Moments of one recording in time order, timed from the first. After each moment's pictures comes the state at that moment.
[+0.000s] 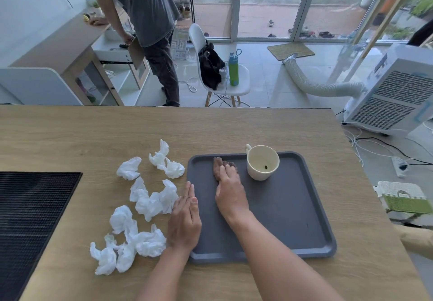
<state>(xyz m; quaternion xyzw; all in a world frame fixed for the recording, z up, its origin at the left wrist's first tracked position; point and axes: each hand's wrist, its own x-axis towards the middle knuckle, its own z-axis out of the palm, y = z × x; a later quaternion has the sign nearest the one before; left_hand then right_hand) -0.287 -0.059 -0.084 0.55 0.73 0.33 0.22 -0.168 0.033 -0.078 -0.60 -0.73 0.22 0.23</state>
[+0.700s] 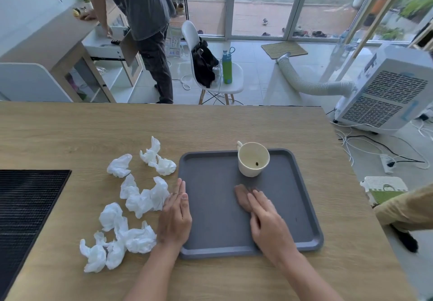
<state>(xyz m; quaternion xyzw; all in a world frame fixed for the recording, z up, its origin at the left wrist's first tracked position) -0.285 -0.060 -0.079 0.54 0.74 0.33 0.22 -0.040 -0.046 -0.073 -0.58 -0.75 0.23 0.23</state>
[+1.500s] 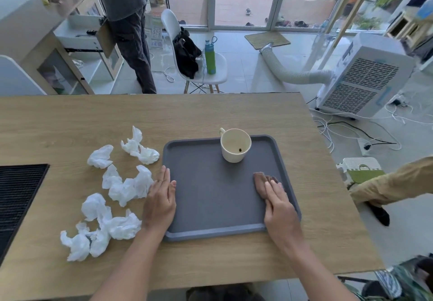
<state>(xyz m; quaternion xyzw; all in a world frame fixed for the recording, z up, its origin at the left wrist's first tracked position) -0.286 -0.056 -0.080 0.59 0.74 0.28 0.17 0.018 -0.068 -0.064 -0.69 -0.65 0.21 0.24</state>
